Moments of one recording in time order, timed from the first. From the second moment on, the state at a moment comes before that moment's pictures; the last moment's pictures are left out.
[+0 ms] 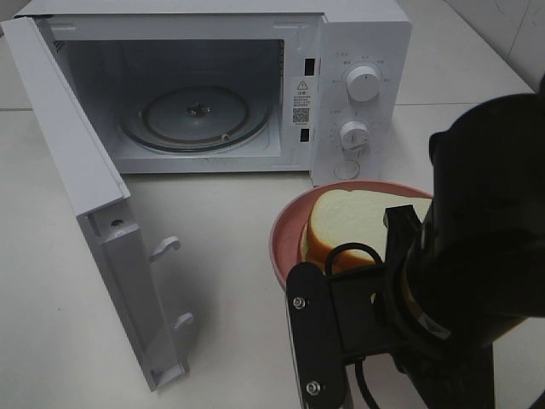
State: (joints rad) left arm 0.10 0.00 -0.52 -0.12 1.08 0.07; right arm 1.12 1.47 -0.79 -0.41 0.94 -0.29
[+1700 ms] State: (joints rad) left arm 0.10 0.00 -0.52 -0.12 1.08 0.07; right arm 0.77 1.47 -0.81 -0.27 0.62 -1.33
